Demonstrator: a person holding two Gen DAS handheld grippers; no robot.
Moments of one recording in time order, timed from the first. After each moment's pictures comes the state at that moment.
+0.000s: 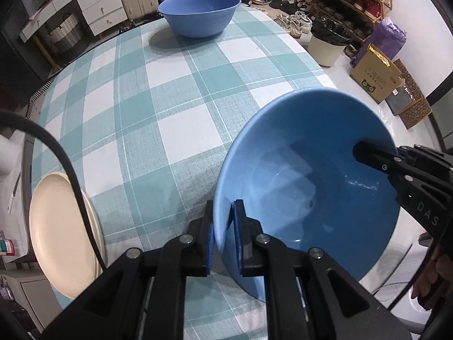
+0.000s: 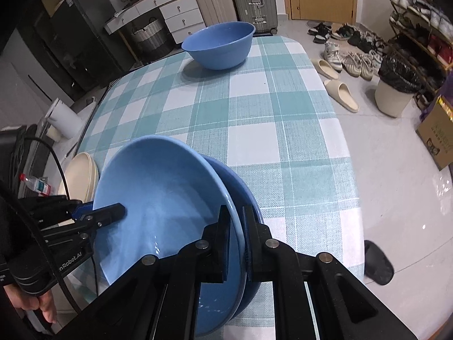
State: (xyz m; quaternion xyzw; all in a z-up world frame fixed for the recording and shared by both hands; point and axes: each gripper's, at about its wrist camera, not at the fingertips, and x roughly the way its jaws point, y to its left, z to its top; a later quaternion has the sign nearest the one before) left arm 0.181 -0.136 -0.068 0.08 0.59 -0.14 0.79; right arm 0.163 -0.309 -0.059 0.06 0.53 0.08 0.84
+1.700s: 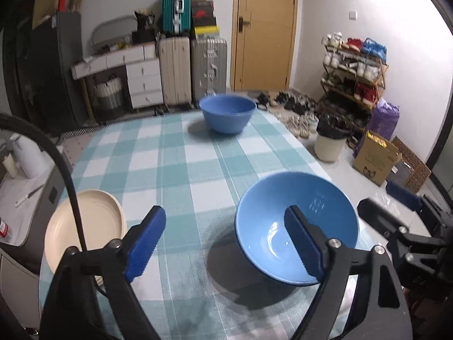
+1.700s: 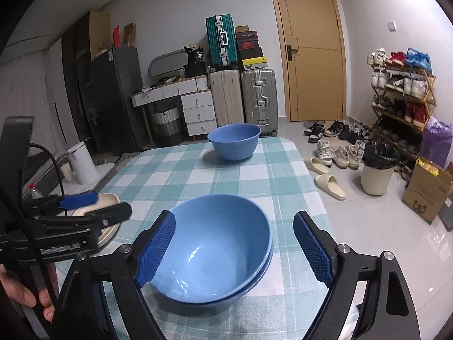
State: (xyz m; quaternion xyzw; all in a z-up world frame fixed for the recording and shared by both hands) left arm 0.082 -0.099 -0.016 0.01 0.33 -0.10 0.94; right arm 0.025 -0.298 -0.015 0.04 0.26 0.07 0.96
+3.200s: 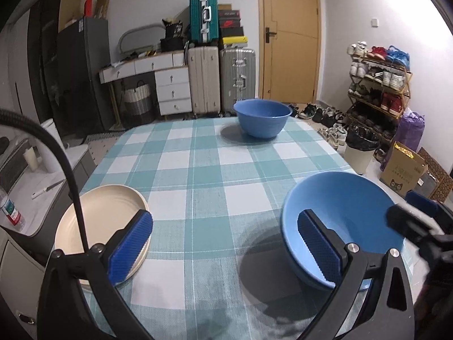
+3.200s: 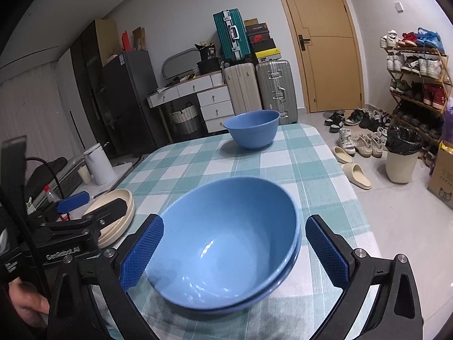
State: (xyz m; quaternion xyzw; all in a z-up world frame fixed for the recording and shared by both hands) left arm 0.092 -0.078 -0.049 0.01 0.31 -0.02 0.95; right arm 0.053 -0.300 -0.054 0.08 0.27 0.13 0.95
